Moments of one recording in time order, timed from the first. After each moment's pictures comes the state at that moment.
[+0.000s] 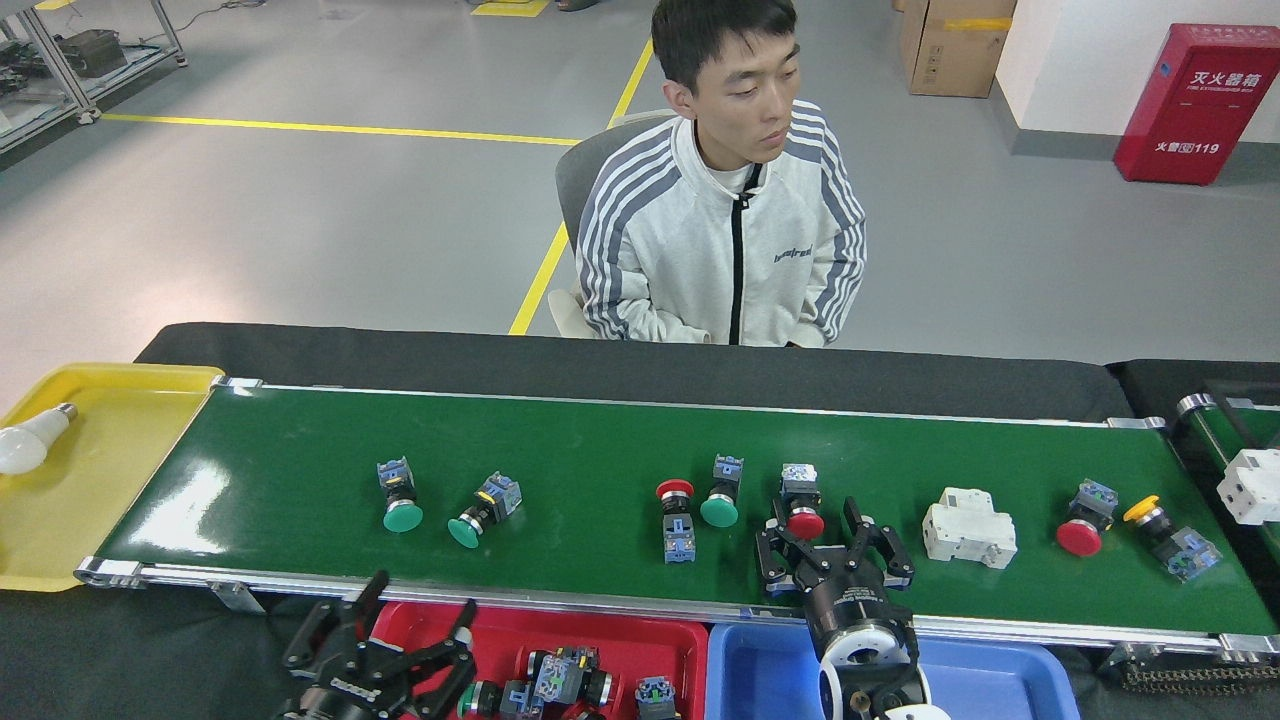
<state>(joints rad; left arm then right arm) 0.17 0.08 0.16 -1.62 -1.52 -0.24 -0.01 -0.17 0.15 0.17 -1.33 1.50 0.14 0.15</state>
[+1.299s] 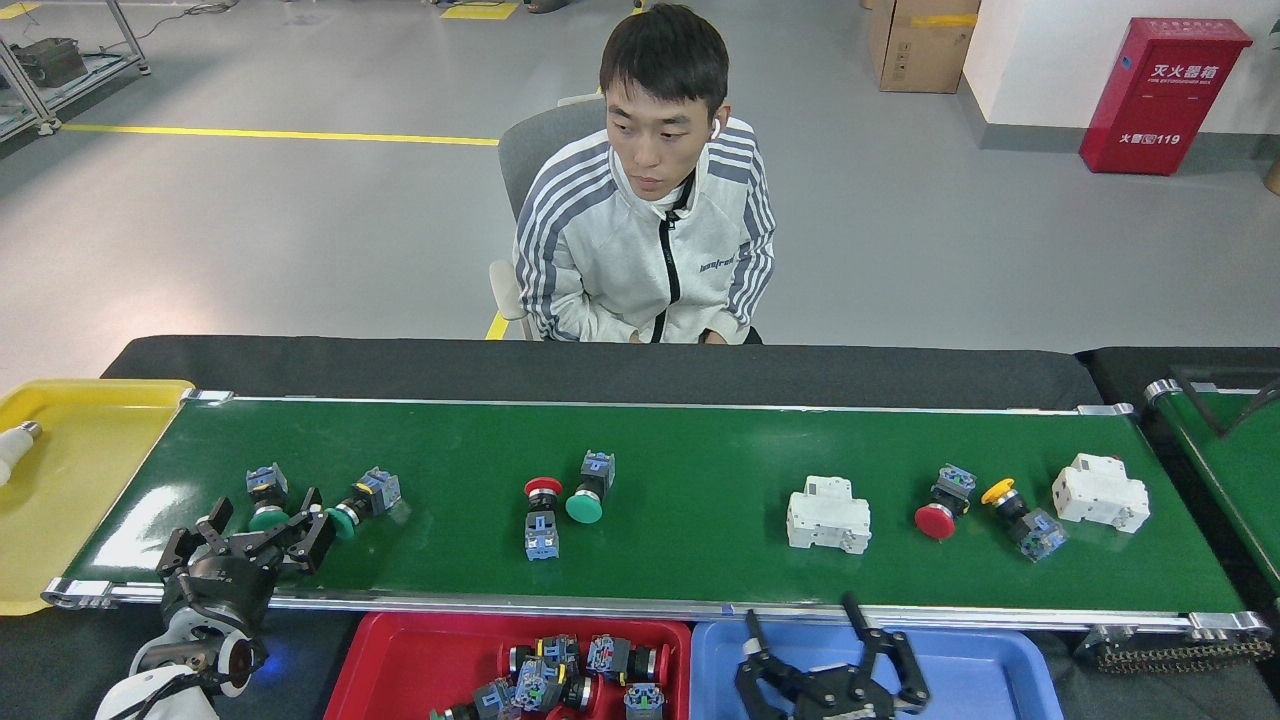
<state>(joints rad) -0.34 0.21 0.17 -0.94 -1.47 -0.14 -0.02 0.24 0.09 0.16 -1.71 1.49 0.19 -0.10</state>
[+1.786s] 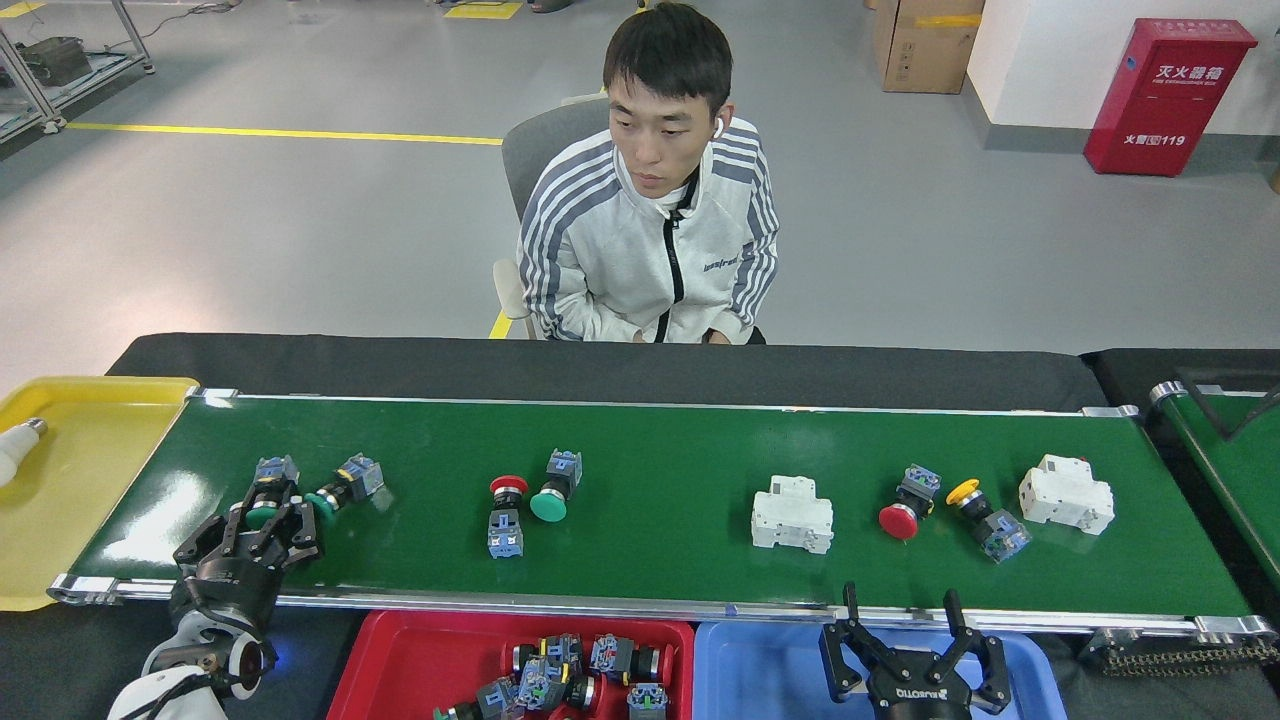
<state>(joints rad) -0.11 0.19 0.13 -1.34 -1.43 -0.33 0.04 0.05 0.09 0.14 -1.52 1.50 0.23 -0.04</state>
